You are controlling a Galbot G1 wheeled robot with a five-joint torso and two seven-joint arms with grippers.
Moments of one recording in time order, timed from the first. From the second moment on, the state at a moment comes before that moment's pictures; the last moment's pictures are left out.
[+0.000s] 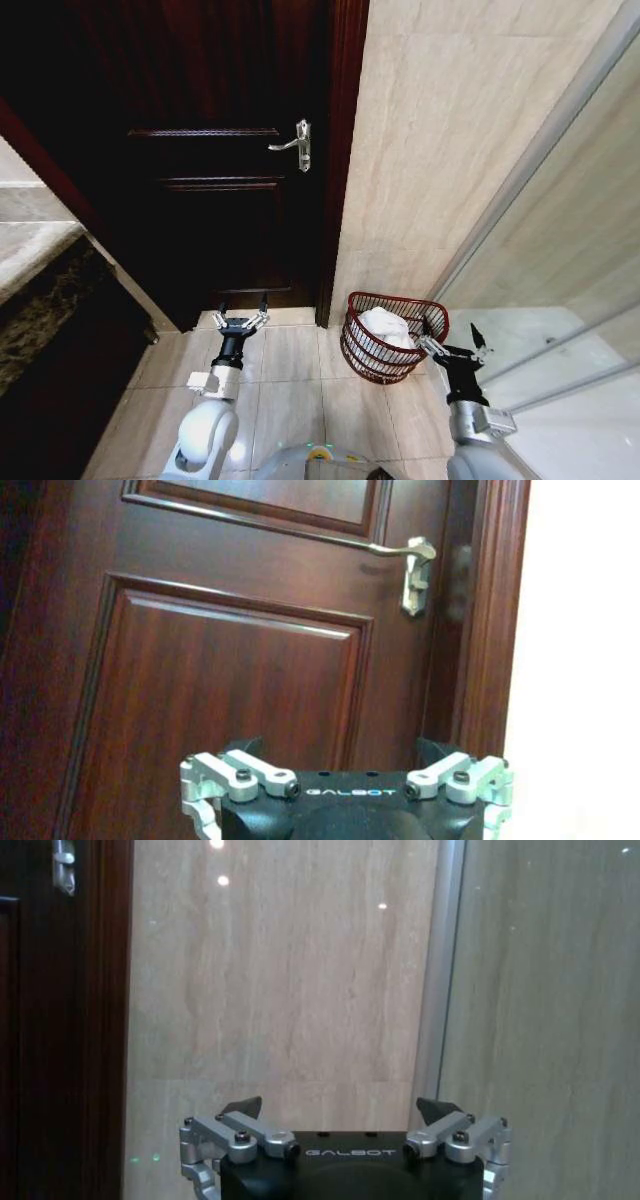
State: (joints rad) left arm 1.61 -1.39 -0.50 -2.11 -0.26 -0.26 -0.03; right arm -1.85 1.52 0.61 2.28 0.02 0.12 0.17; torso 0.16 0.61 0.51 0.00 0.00
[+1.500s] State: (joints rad) left arm 1.63 -1.40 -0.48 -2.10 -0.25 -0.34 0.00; right arm -1.88 1.52 0.58 2.29 0.00 0.18 0.21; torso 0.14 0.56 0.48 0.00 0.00
